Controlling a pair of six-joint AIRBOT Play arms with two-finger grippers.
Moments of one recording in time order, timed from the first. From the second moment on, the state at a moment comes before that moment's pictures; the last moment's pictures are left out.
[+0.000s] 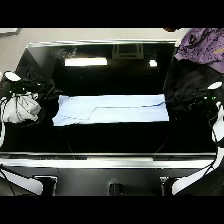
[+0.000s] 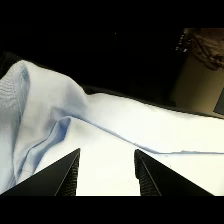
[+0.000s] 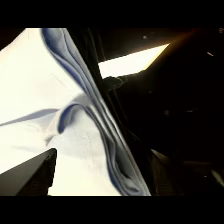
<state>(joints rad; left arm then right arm) 0.22 -1.80 1.63 0.91 -1.22 -1.60 -0.42 -1.95 1.63 -0.91 1.41 1.45</state>
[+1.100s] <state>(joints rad) -0.09 -1.79 1.63 0.87 -1.13 -1.62 -0.31 -1.61 1.63 -1.14 1.38 1.60</state>
